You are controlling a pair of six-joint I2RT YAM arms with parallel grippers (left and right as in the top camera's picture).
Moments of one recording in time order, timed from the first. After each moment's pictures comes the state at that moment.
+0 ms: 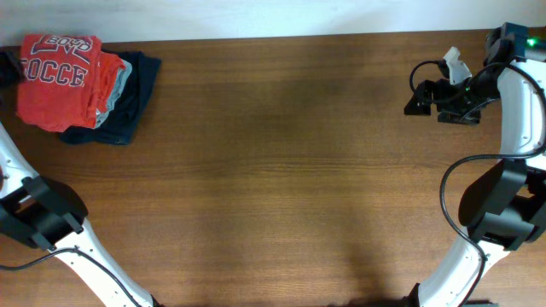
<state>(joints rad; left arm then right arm) 0.59 2.47 2.71 -1.05 0.28 0.05 -0.32 2.10 2.04 -1.47 -0.44 -0.27</state>
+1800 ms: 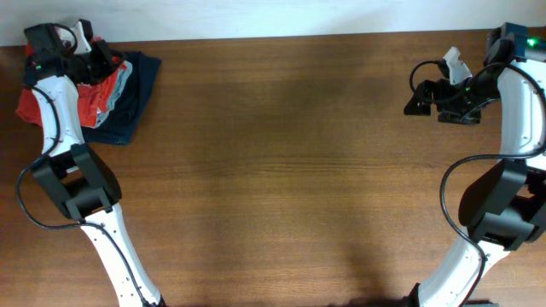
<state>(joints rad) 0.37 2.67 2.55 -0.71 0.77 -0.26 -0.32 2.10 2.04 -1.47 -0.44 -0.27</state>
